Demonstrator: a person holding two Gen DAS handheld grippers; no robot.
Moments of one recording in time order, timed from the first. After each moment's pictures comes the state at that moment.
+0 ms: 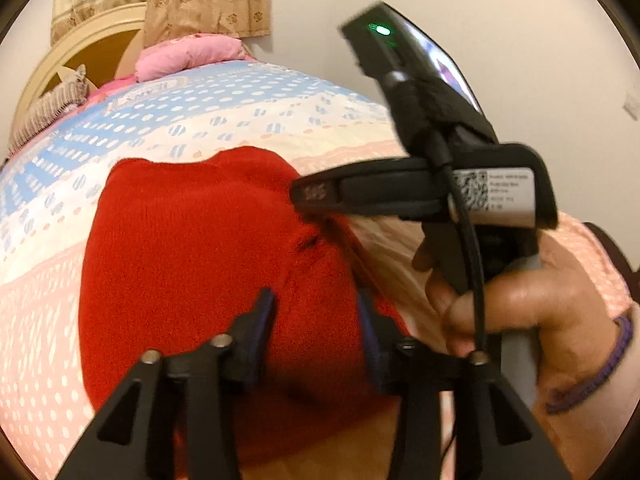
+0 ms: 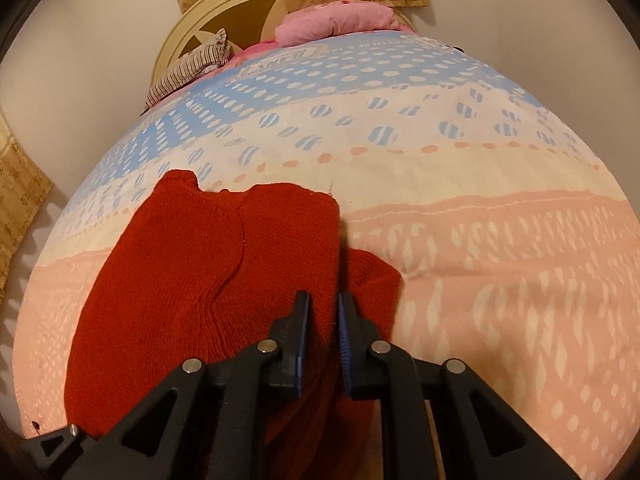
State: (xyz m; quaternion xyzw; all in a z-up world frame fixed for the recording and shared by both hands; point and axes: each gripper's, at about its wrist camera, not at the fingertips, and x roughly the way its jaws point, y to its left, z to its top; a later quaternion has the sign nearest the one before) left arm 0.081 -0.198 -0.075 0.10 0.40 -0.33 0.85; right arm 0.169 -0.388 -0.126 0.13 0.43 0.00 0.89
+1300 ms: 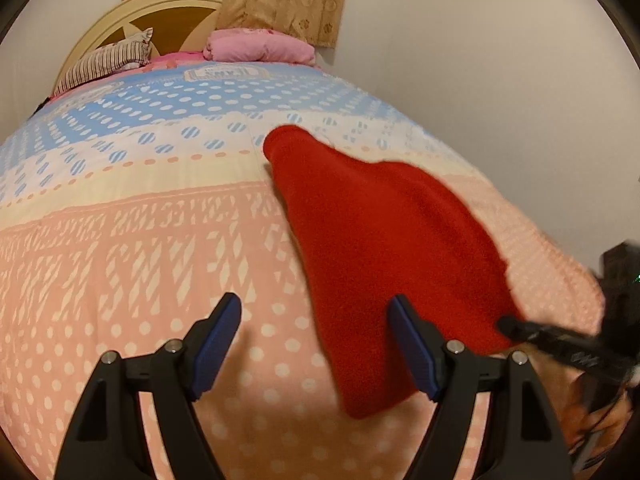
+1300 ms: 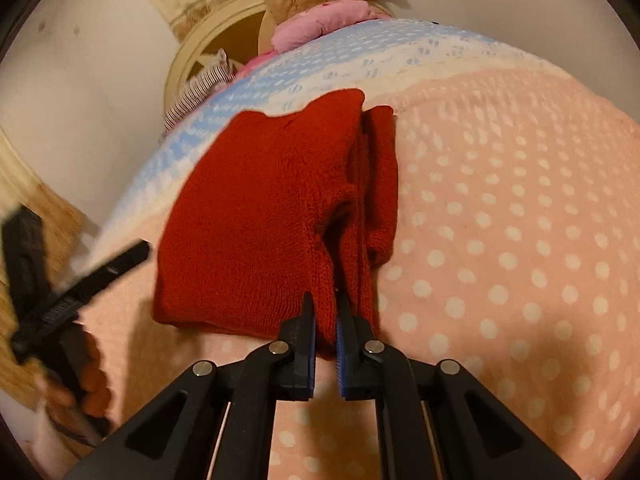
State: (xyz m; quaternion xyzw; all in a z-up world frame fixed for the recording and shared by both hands) left arm 0.097 -0.069 -0.086 0.02 0.40 -0.27 0.88; right arm 0.004 -0.342 -0.134 0.23 0.41 0.02 0.88
